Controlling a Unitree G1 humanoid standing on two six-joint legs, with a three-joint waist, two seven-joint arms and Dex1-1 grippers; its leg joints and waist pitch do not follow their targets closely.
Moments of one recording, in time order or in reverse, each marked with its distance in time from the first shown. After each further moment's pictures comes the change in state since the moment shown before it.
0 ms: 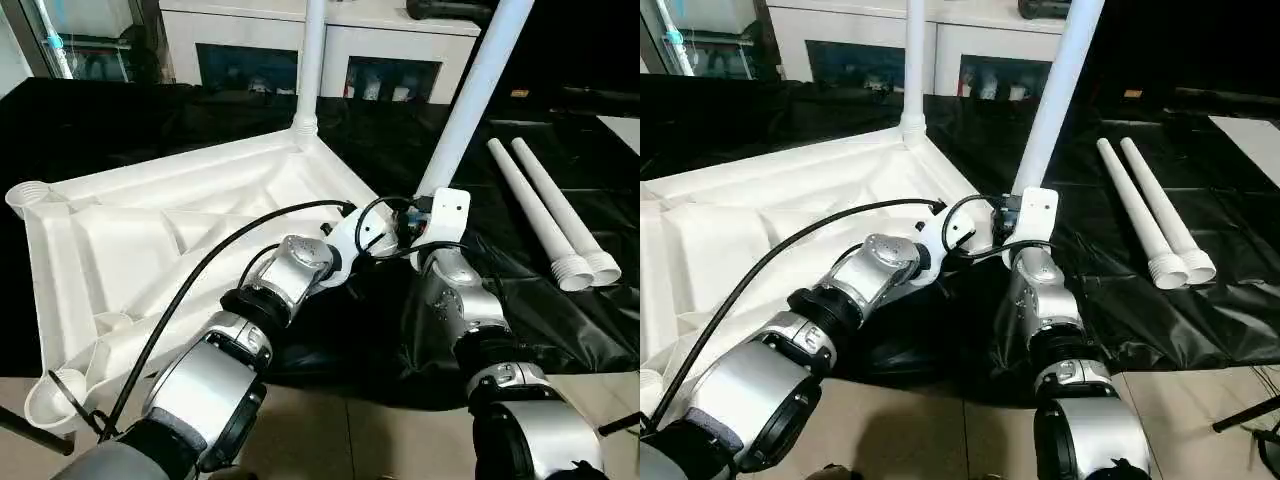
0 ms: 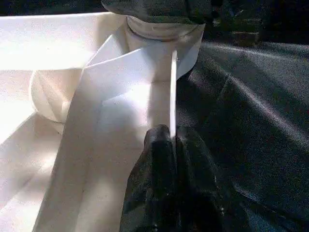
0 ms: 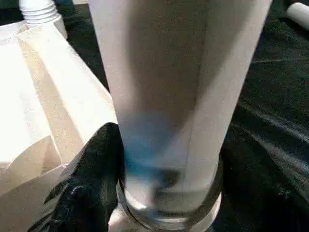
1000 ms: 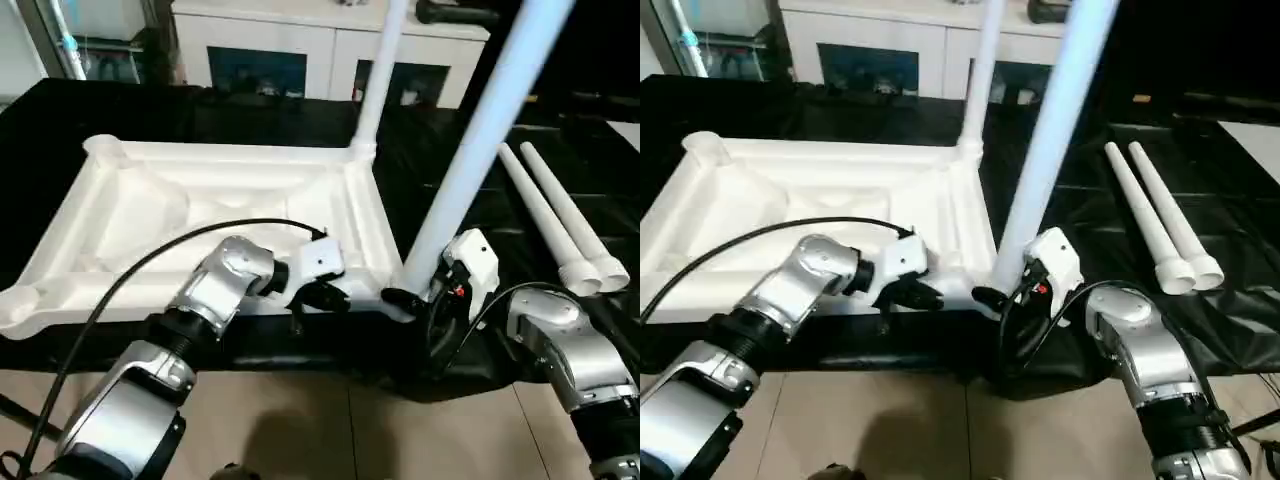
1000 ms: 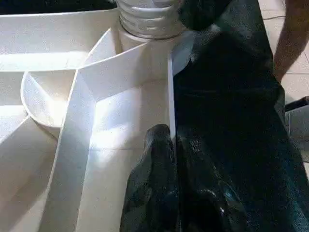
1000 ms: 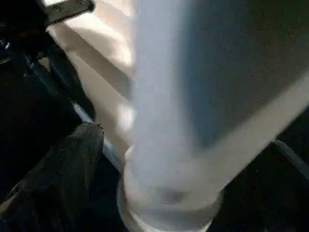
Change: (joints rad) left arm 0.212 0.285 -0.124 -0.393 -0.022 -0.106 -0.611; right arm 0.391 -0.450 0.275 -0.638 0.070 0.202 0.876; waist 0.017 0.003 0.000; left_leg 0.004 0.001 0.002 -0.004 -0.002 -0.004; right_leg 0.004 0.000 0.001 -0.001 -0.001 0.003
